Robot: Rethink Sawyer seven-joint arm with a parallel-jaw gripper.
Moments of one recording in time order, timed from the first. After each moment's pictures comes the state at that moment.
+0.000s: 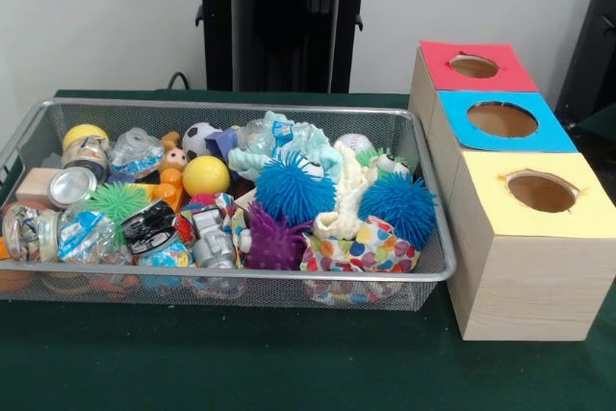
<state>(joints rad) -0.44 -1.06 0.11 2.40 -0.25 0.26 1.57</state>
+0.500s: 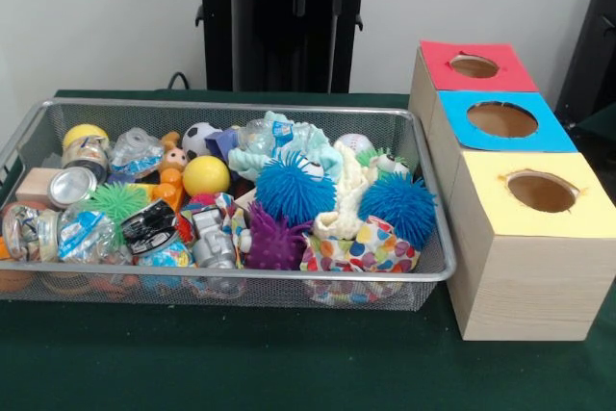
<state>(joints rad) -0.44 -1.02 0.10 2.40 -0.34 0.24 1.57</state>
